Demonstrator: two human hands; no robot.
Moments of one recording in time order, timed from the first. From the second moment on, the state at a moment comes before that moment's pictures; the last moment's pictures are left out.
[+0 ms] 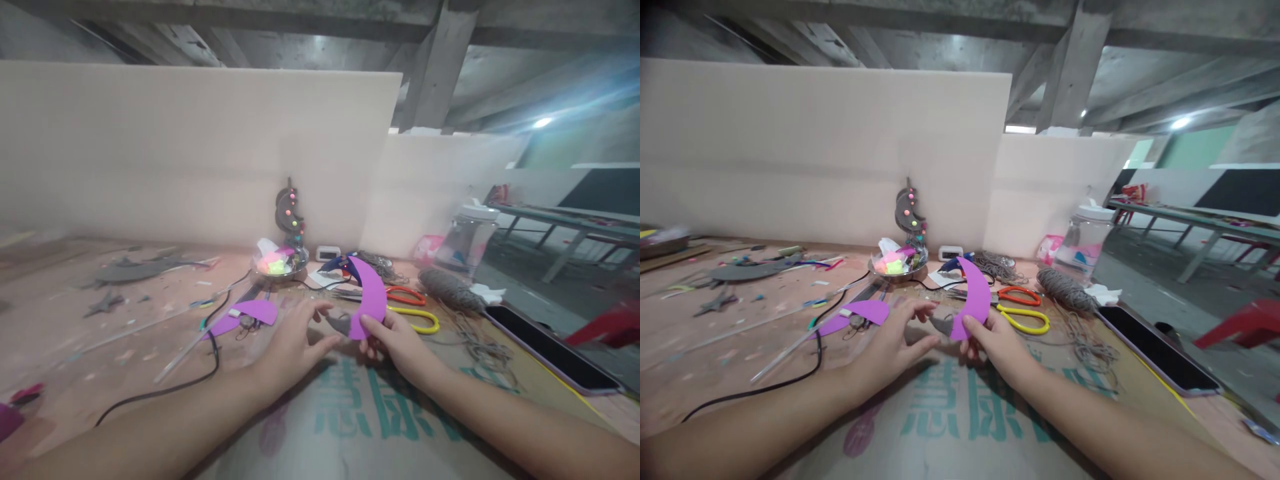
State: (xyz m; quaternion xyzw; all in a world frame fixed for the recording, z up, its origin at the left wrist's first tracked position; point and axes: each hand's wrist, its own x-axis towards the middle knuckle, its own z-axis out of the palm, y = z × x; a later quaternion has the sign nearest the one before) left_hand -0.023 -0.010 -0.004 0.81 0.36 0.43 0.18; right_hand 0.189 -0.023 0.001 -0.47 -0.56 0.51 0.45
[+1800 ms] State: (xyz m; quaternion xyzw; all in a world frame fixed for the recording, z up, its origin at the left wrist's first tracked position) left_hand -0.021 -0.014 0.004 0.86 0.35 0.35 0.13; right_hand 0.183 -0.033 0.015 -0.49 -0.69 0.41 0.34
